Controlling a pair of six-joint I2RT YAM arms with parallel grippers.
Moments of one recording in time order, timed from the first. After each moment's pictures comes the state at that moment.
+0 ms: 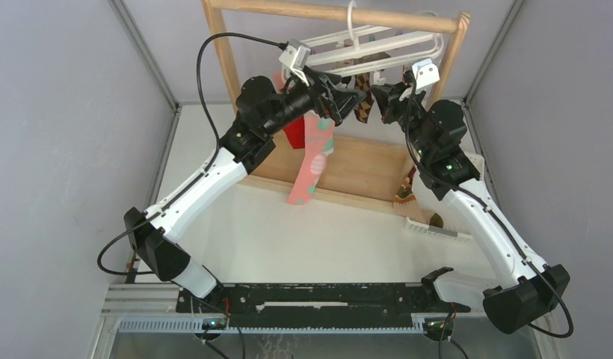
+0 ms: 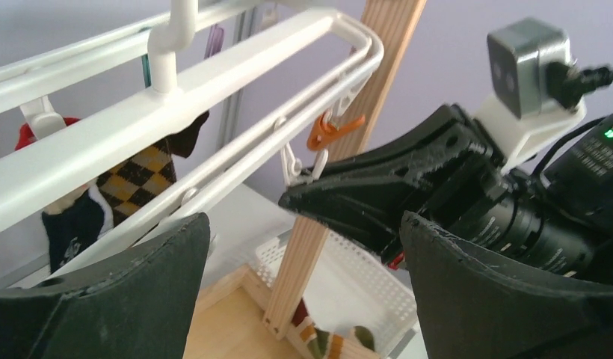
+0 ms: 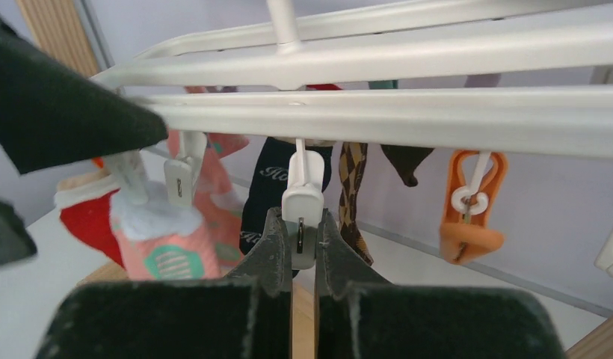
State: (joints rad) left arm -0.72 1.54 1.62 0.15 0.27 -0.35; right arm 0.41 1.18 1.24 0.09 -0.01 -0.03
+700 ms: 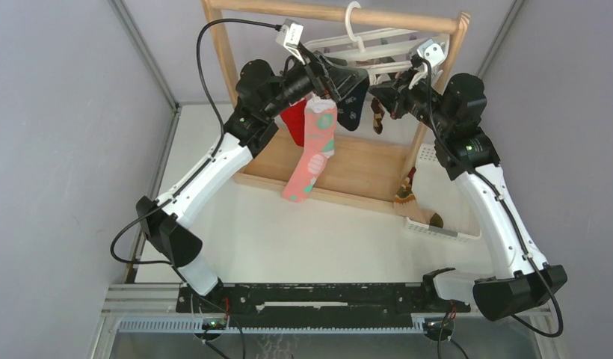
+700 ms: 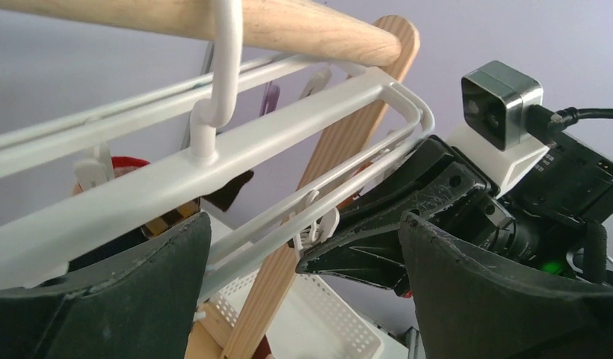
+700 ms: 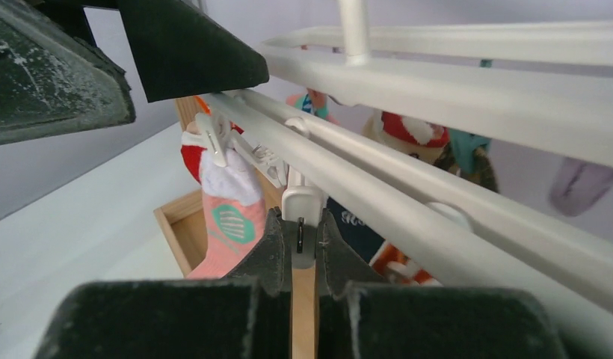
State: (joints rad) left arm -0.66 1.67 1.80 0.21 0.38 -0.56; right arm 0.26 1.24 1.47 -0.20 -0.44 0.00
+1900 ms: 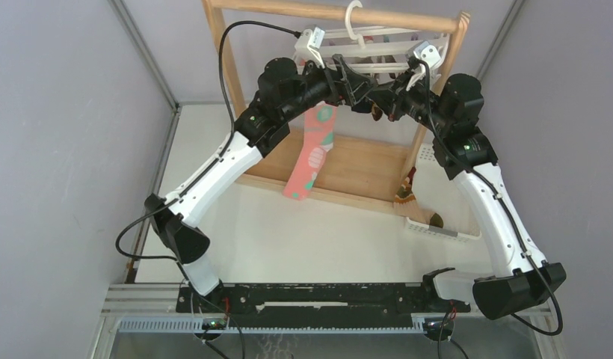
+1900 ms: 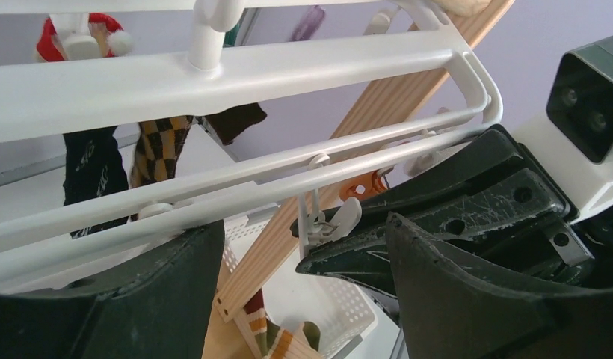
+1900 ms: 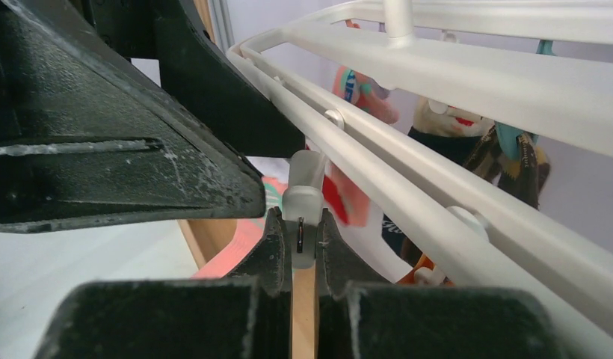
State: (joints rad) left arm -0.74 1.72 1.92 -0.09 0.19 -0.56; right arm 0.27 1.26 1.46 -0.20 -0.50 0.01
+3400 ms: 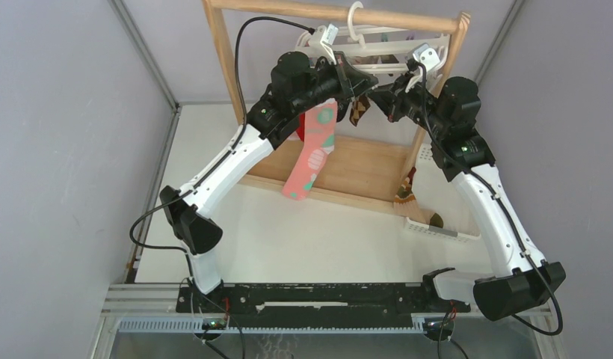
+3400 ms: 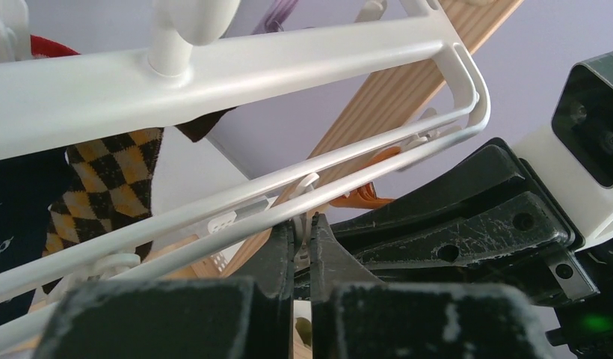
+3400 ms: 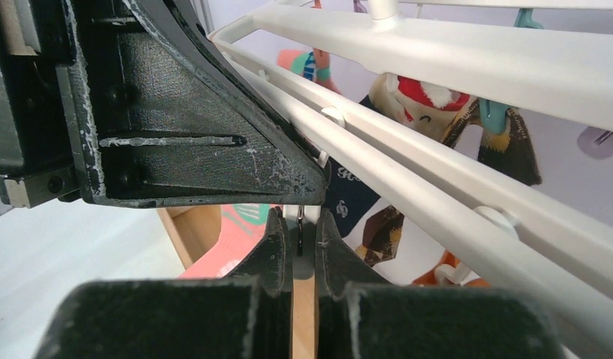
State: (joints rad) left arm -0.74 1.84 2.07 -0.15 0.24 -0.57; right arm 0.28 1.25 1.42 -0.18 -0.45 0.01
